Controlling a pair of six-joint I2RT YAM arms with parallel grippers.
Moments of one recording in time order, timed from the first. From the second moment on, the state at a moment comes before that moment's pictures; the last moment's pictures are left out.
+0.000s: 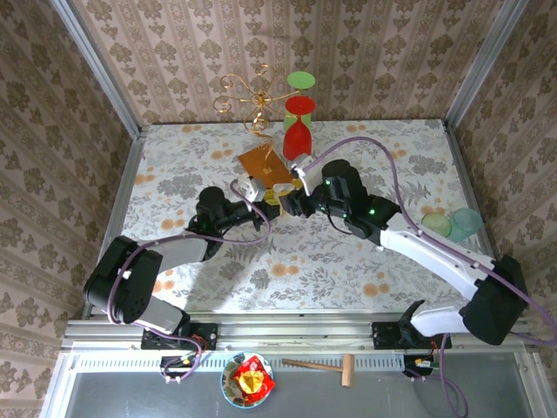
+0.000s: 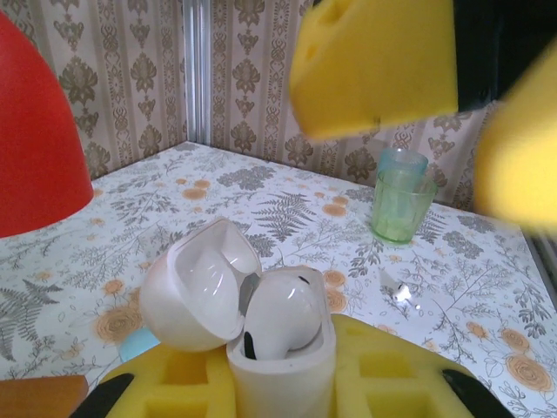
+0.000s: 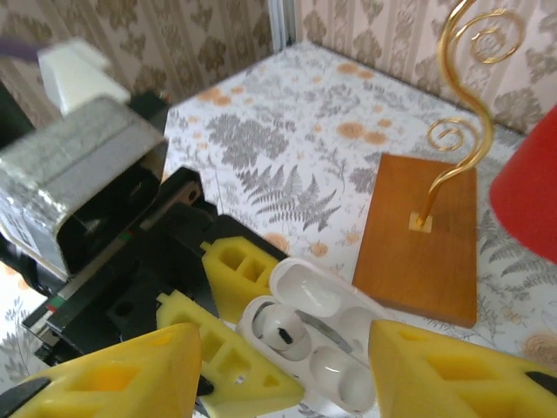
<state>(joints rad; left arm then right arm) -0.54 1.48 0.57 0.89 0.73 -0.07 0.69 1.31 1.09 -0.17 -0.12 0.03</state>
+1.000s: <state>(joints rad) -0.54 1.48 0.55 1.06 0.84 0.02 0.08 1.13 0.58 -0.54 0.07 0.63</state>
